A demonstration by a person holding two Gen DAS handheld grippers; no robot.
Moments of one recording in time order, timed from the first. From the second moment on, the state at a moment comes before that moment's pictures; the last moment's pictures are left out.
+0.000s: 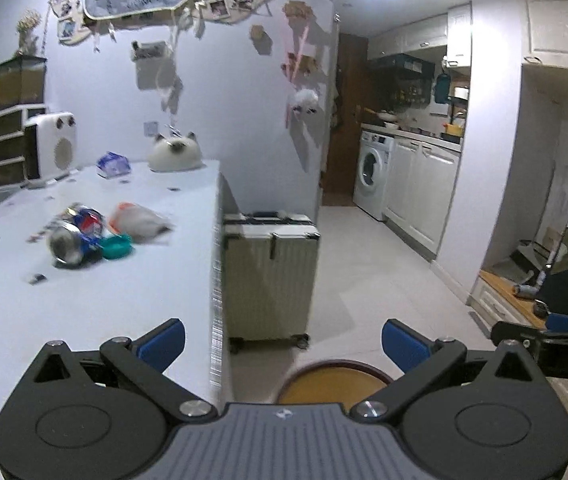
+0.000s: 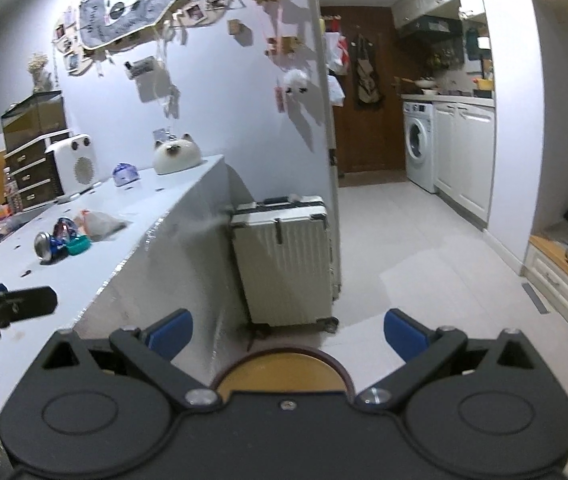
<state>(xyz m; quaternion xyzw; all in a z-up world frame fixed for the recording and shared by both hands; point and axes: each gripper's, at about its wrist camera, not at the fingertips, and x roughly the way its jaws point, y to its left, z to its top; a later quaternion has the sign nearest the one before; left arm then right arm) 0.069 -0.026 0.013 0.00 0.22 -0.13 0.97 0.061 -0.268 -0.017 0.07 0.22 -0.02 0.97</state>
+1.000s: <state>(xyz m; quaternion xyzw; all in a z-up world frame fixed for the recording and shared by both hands) 0.170 0.178 0.096 0.05 0.21 -0.06 0.98 0.156 -0.129 0.012 0.04 0.20 0.08 0.98</state>
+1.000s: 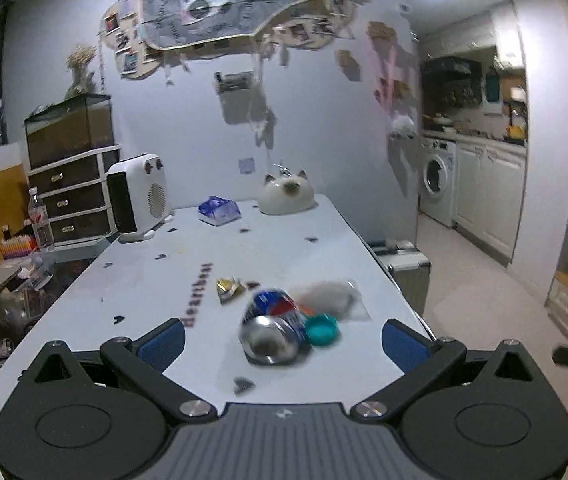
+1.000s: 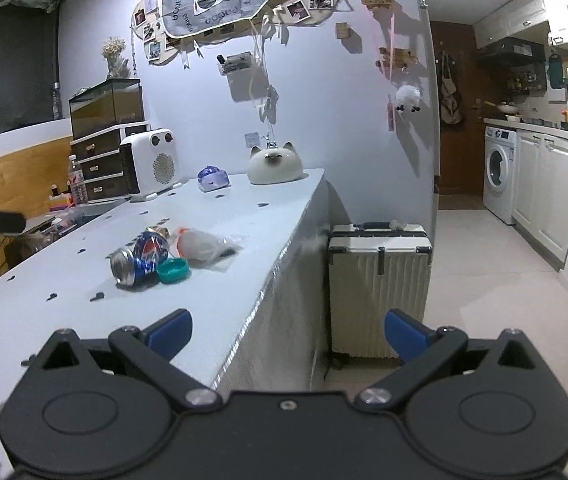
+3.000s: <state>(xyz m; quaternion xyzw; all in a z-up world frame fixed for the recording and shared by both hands) 0.315 0.235 -0.008 -0.05 0.27 -0.10 0.96 0.409 0.063 -0.009 0.14 0.34 0.28 0.89</state>
